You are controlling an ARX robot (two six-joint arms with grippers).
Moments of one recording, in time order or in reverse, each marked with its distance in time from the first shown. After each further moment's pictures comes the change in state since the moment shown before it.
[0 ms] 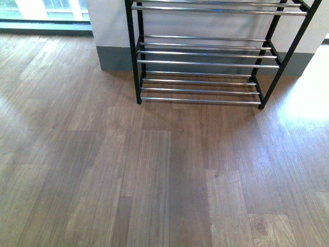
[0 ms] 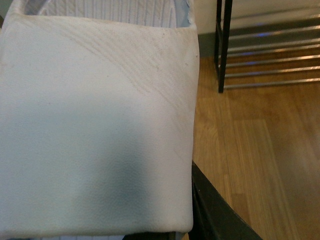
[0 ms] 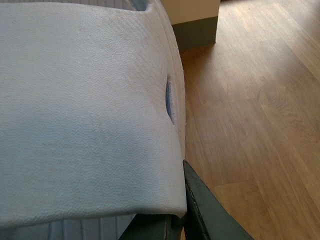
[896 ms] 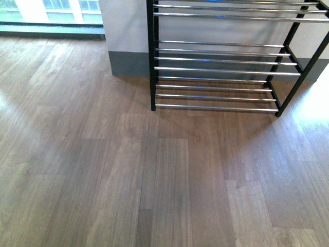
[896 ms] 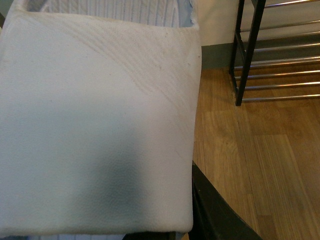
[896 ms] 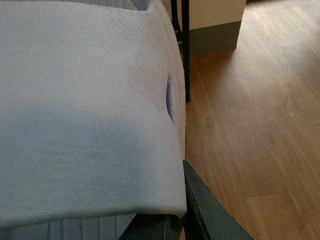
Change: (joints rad) left arm -0.007 -0.019 -0.001 -0.006 -0.005 -0.008; right arm 0.001 -0.005 0.000 0.000 -0.003 0.000
